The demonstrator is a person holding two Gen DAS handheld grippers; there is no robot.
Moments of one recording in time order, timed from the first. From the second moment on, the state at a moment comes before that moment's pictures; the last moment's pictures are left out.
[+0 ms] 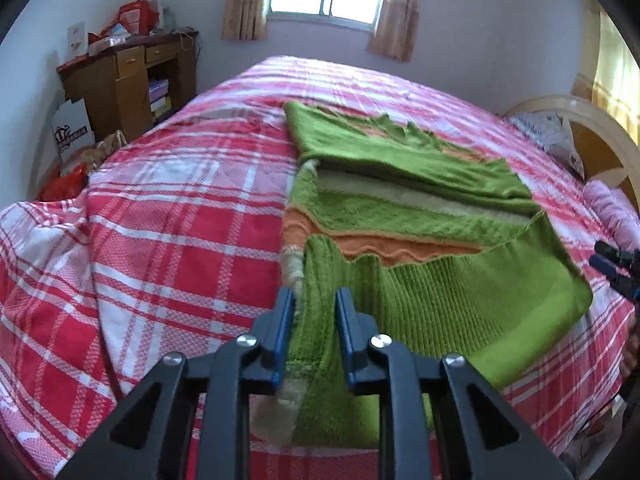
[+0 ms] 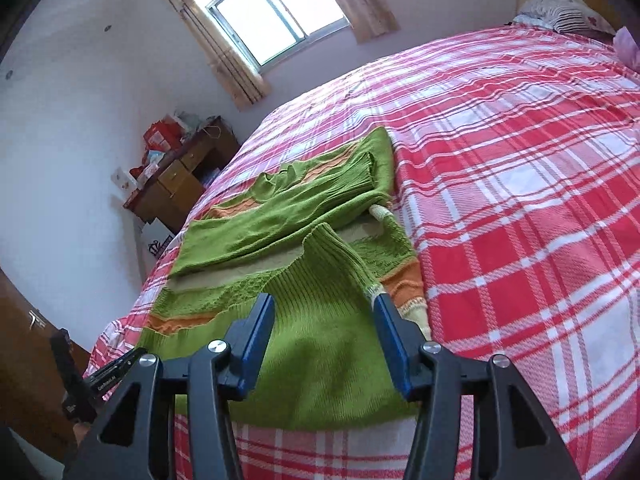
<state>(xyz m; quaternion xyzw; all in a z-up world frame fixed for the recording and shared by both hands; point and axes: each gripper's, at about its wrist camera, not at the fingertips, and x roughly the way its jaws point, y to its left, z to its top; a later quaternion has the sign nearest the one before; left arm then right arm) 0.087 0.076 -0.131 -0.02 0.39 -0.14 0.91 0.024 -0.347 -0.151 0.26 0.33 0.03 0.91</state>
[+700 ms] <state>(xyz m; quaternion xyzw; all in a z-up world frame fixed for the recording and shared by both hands) 0.096 0.062 -0.147 0.00 0.40 -0.15 0.90 0.017 -0.344 -0.156 0.27 0.33 0.03 0.91</state>
